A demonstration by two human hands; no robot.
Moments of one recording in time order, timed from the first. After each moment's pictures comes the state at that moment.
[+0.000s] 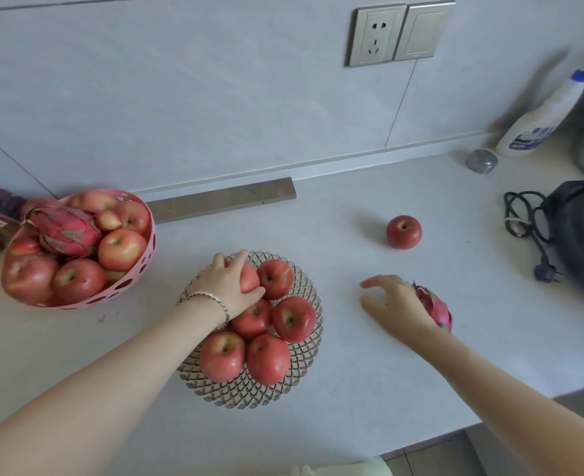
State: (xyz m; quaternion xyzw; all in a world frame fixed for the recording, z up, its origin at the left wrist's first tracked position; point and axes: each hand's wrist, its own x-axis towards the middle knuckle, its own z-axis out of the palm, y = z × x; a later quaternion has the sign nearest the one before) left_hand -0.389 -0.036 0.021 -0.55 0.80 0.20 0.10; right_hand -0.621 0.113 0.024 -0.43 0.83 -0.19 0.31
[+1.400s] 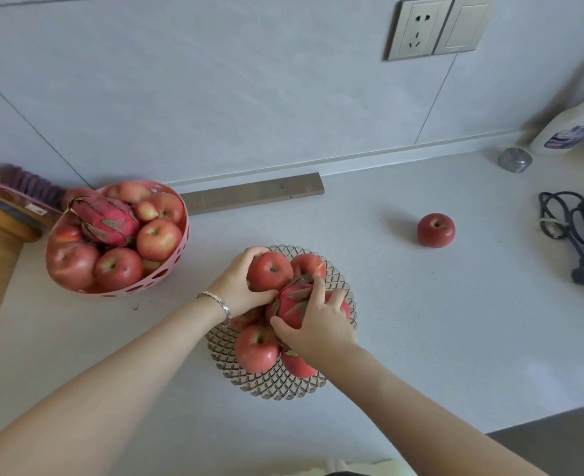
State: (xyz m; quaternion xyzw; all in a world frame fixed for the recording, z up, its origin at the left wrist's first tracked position) left_hand -0.344 -0.045 0.013 -0.49 0.75 0.45 -0.08; right_hand -0.460 0.074 0.039 -0.43 0.82 -0.13 0.34
